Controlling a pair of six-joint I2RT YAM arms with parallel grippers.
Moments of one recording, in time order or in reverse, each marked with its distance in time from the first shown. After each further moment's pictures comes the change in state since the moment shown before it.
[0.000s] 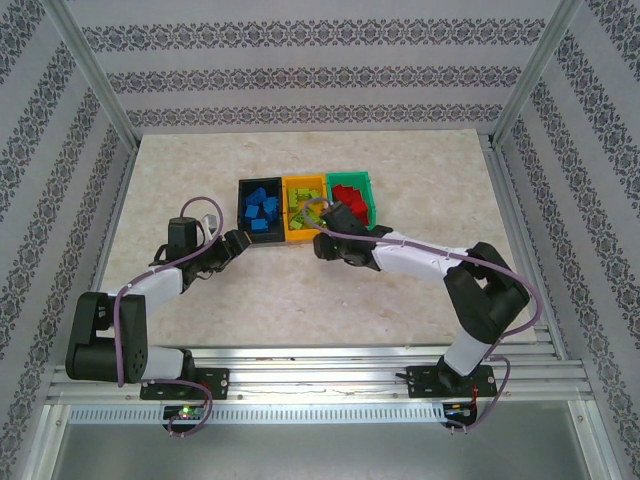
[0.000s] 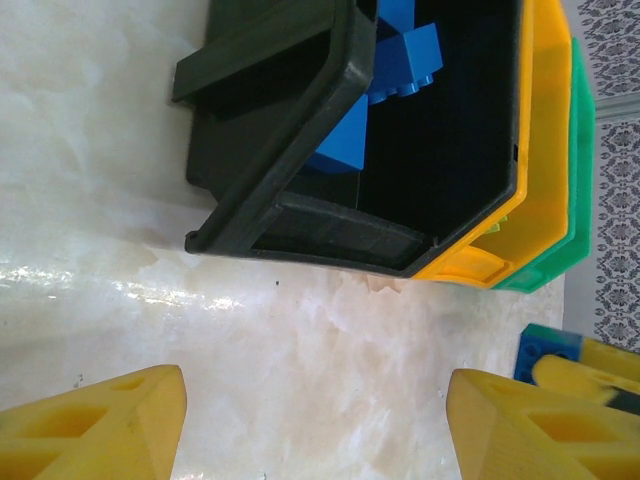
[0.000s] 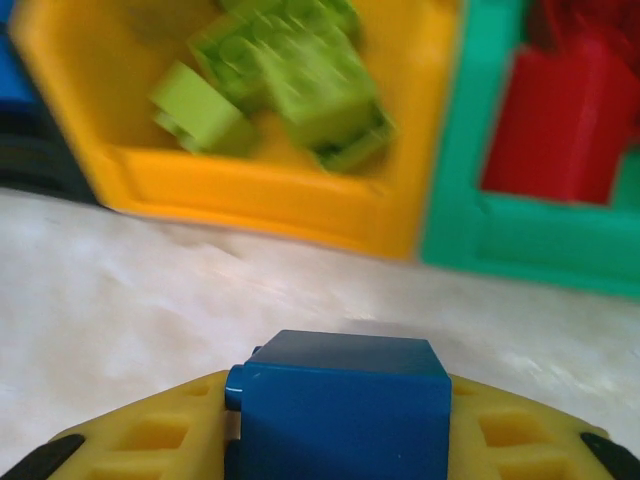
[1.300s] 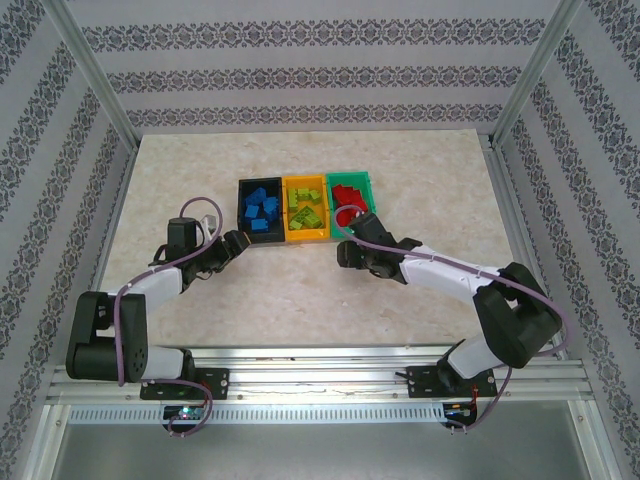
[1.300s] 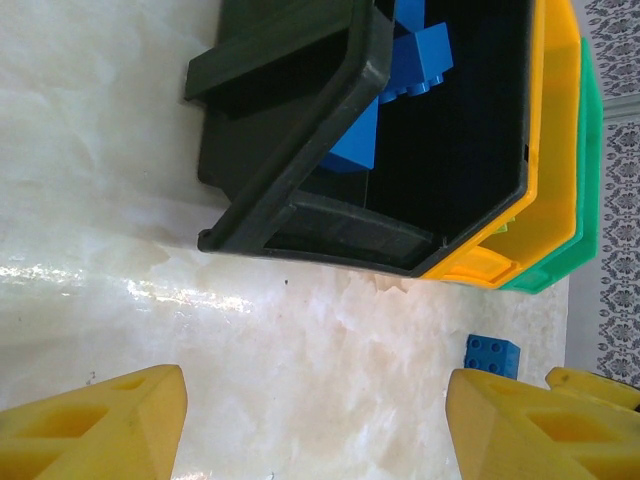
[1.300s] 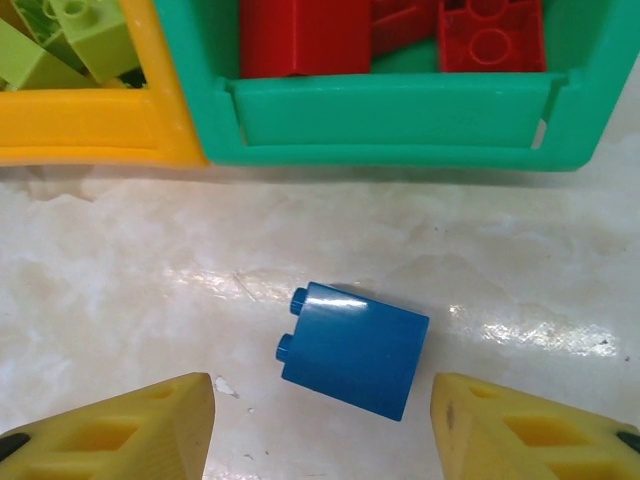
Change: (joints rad) left arm 0.006 0.012 0.000 -0.006 0.000 0.004; right arm -0.095 -0.198 -0.256 -0.017 0.027 0.042
